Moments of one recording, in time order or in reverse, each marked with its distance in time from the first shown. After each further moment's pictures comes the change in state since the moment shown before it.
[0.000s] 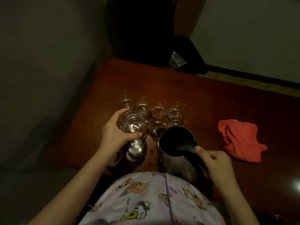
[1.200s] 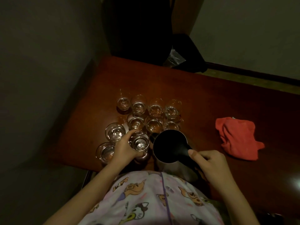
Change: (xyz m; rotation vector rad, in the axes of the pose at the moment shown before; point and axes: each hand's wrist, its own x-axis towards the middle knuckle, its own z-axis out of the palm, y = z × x) left_hand -0.023 -0.044 0.053 0.150 -0.164 -0.060; right_hand -0.001 -0.002 -0.013 -0.098 -0.161 -0.057
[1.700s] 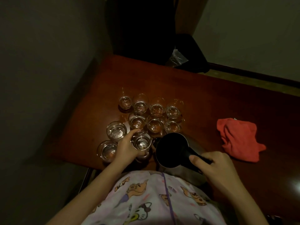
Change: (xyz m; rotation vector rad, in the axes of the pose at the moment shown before) left_hand -0.001 -0.001 0.006 -0.062 0.010 -0.019; right_hand -0.008 -0.012 -0.013 -0.169 -0.050 -0.024
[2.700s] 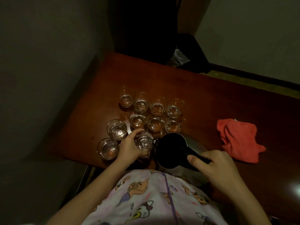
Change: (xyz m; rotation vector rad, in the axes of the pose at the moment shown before) left_hand -0.002 0.000 0.008 -0.013 -0.012 -0.001; right_hand 0.001 -0.004 -0.007 -0.173 -0.055 -0.032
